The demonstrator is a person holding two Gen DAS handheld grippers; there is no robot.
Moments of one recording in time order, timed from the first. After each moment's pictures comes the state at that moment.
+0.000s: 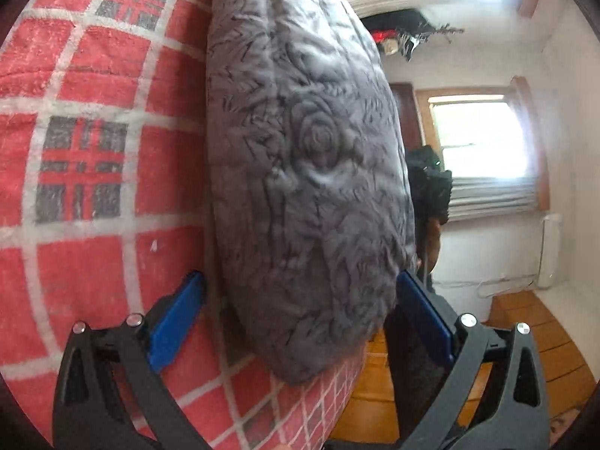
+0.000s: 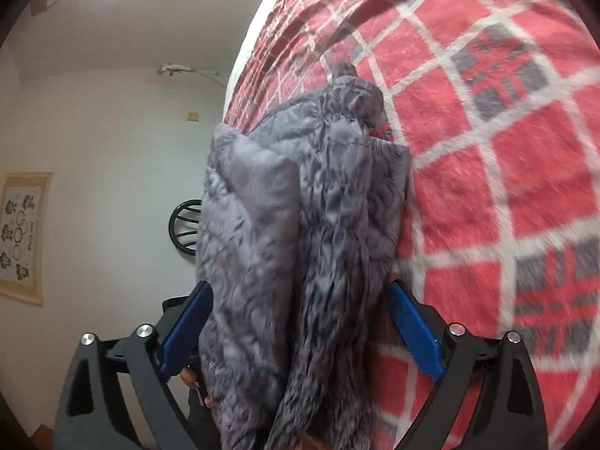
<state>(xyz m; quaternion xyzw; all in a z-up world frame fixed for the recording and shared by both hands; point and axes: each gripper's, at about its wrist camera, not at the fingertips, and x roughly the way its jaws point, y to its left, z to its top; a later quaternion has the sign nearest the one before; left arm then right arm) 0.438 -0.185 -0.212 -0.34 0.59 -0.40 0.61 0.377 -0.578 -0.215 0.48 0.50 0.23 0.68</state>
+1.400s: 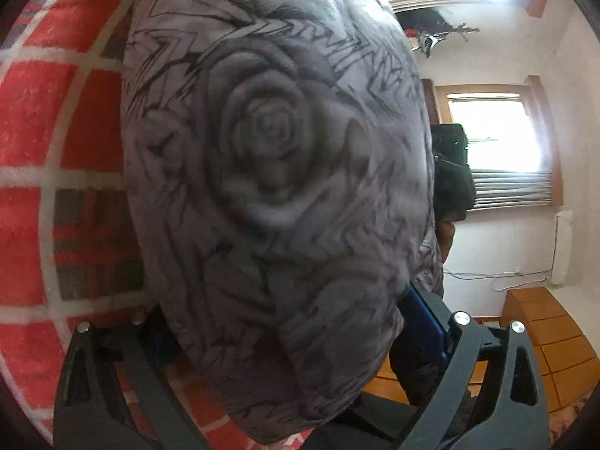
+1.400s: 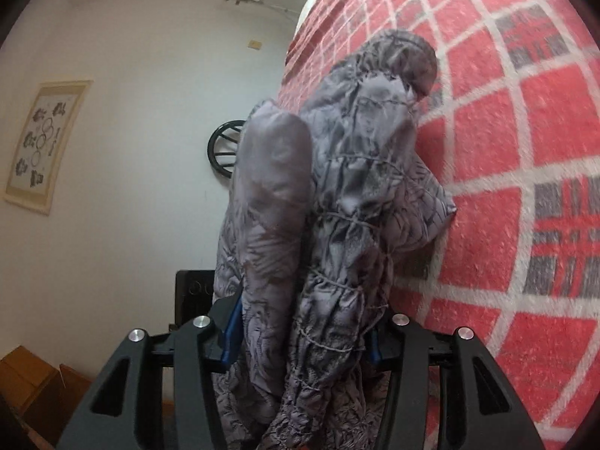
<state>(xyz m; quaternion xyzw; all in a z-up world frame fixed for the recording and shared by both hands) 0.276 -0.089 -0.192 -0.32 0.62 -0.37 0.62 0.366 -0.298 -0.206 0.43 0.49 0.34 0.68</state>
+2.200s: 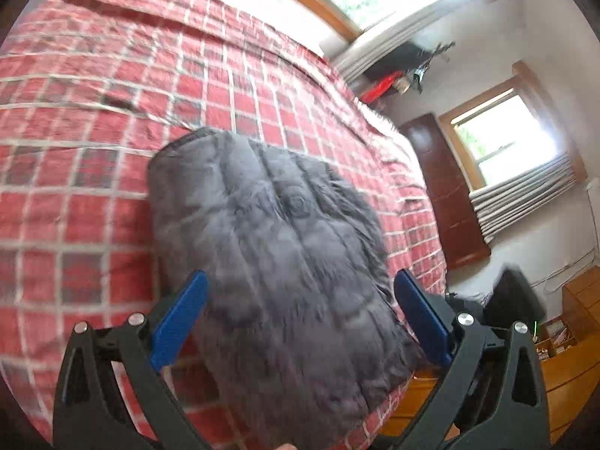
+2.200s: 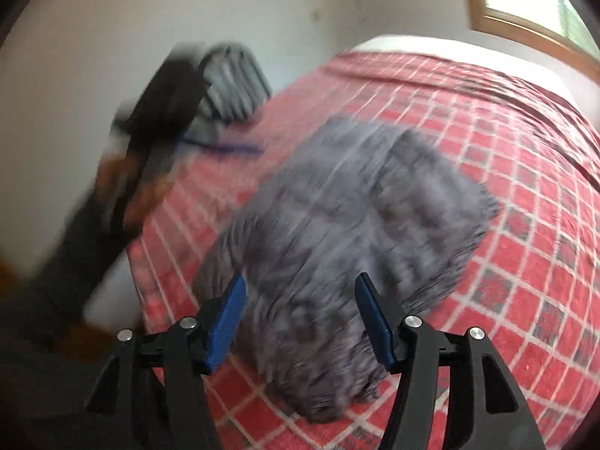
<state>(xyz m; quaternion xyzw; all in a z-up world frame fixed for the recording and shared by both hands) 0.334 -0.058 -0.080 -0.23 0.52 -0.32 0.76 0.241 -0.179 -0.084 -0.03 0.48 0.30 0.82</state>
